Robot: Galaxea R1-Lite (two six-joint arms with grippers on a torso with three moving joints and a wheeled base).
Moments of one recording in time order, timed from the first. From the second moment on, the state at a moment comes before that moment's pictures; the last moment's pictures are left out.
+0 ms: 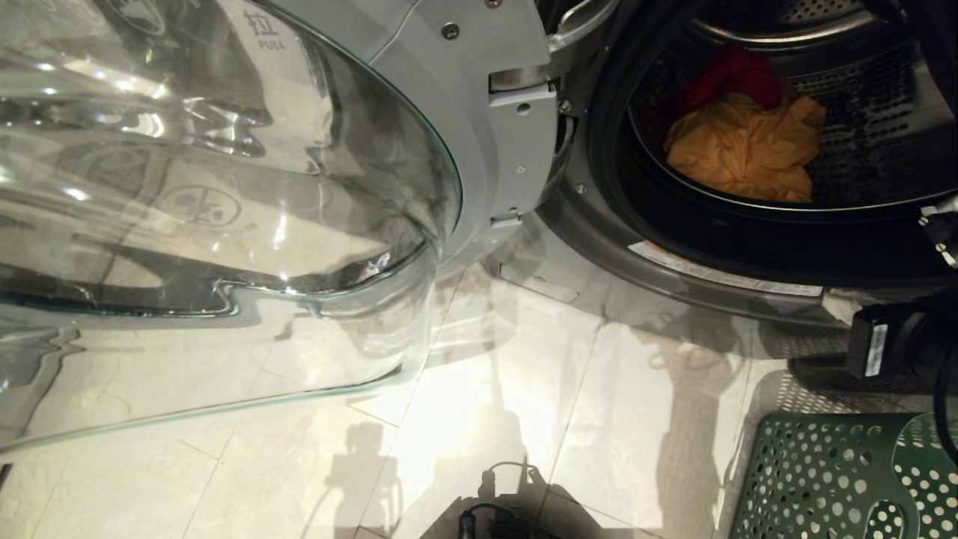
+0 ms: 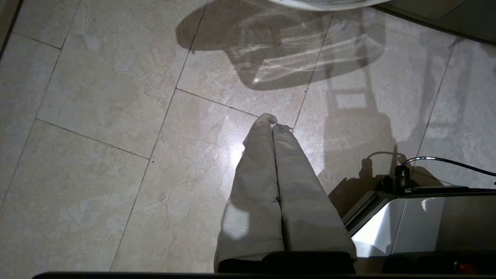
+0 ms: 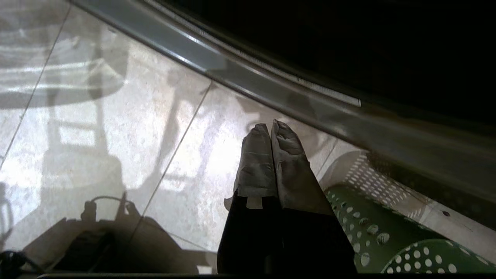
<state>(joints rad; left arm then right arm) 0.00 0.00 0.00 0.00 -0.01 0.05 0.27 1.21 -0.66 -0.36 -0.27 -0.07</state>
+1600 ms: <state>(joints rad) 0.00 0.00 0.00 0.00 -0.01 0.05 0.27 1.56 -0.99 -0.62 -0.38 -0.08</state>
